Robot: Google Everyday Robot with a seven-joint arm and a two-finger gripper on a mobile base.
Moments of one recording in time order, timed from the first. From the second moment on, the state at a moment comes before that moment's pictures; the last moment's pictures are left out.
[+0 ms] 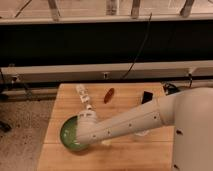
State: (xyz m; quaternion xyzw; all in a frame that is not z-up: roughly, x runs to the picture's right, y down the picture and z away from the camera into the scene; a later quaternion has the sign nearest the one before) arm -0.052 0.257 0.780 -0.21 -0.09 -0.54 0.81
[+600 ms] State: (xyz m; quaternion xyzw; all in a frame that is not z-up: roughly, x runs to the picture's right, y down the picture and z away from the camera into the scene) arm -0.051 0.263 0.784 -0.21 -0.10 -0.54 0.81
